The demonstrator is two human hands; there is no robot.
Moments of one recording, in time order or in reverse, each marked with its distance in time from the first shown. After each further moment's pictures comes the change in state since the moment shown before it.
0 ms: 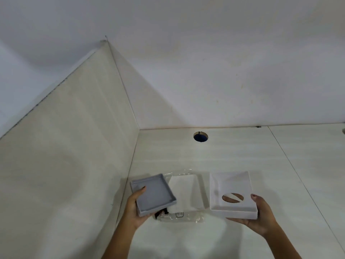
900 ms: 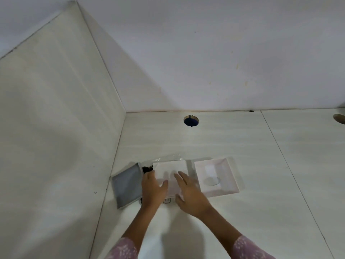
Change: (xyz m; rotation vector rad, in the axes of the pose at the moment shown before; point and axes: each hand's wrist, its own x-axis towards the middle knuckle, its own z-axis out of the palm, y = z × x) left_hand 0.043 -0.068 0.051 1.335 0.376 0.411; right_hand 0.054 0.074 0.095 -1.753 -0.111 -0.338
